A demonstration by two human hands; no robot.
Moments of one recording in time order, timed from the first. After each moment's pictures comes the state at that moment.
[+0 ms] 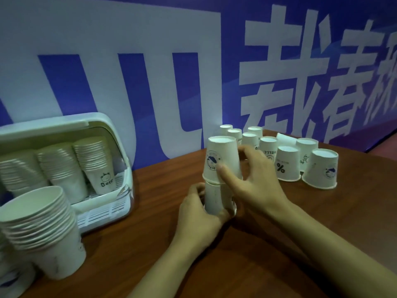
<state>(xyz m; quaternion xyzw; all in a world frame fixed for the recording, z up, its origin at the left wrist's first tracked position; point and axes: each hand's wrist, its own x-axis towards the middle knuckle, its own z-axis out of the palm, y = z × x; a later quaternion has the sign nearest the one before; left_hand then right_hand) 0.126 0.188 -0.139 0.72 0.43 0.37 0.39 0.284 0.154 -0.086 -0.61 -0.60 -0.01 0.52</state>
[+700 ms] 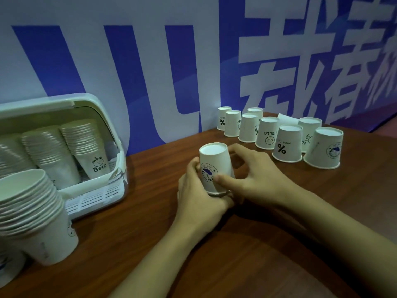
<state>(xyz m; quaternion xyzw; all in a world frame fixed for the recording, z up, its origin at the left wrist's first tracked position) 0.133 0.184 -0.141 0.74 0.43 0.38 0.35 0.295 0.149 -0.106 -0.62 -0.67 0.07 0.40</state>
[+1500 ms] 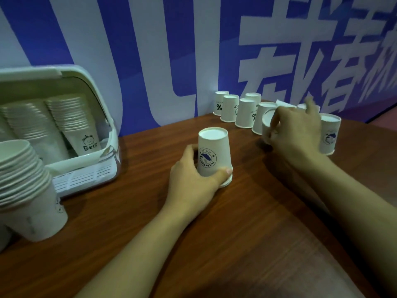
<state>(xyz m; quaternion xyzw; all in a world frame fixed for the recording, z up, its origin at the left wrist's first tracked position) 0.127 0.178 -0.135 0.73 0.43 0.39 0.35 0.364 0.162 -0.096 -0.81 -0.48 -0.21 0.28</state>
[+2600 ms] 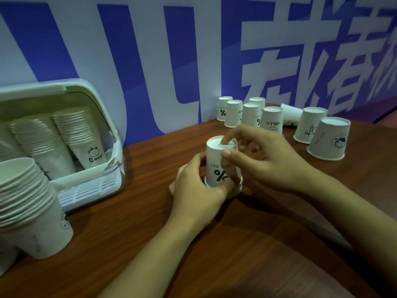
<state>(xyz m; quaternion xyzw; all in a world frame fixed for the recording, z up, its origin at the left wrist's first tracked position) 0.129 0.180 -0.137 0.74 0.42 0.41 0.33 0.303 0.138 -0.086 -0.55 -0.72 0.02 0.42</state>
